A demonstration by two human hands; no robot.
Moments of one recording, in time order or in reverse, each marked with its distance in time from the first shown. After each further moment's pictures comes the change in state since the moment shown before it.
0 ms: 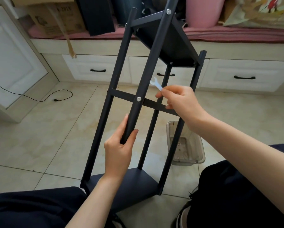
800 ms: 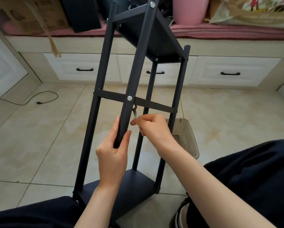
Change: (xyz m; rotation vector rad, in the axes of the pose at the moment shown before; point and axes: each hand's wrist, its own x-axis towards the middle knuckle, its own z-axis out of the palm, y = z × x) left_hand -0.004 0.001 -0.001 -0.014 0.015 -0.052; right_hand -0.038 0.021 0.073 0.059 -0.012 0.279
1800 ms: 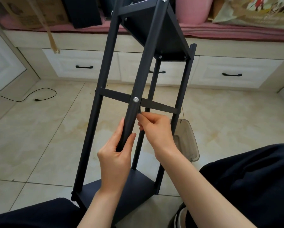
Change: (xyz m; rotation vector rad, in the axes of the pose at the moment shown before) left_hand -0.004 0.006 0.004 -0.029 -0.002 0.000; right_hand 0.007 0.015 0.006 0.129 0.129 -0.140
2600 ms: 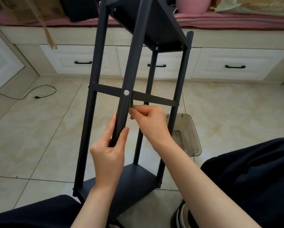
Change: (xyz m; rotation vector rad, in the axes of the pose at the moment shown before) left_hand 0.004 -0.009 -0.008 -0.034 0.036 -0.079; right_hand 0.010 -0.003 0.010 -0.094 -0.051 -0.041
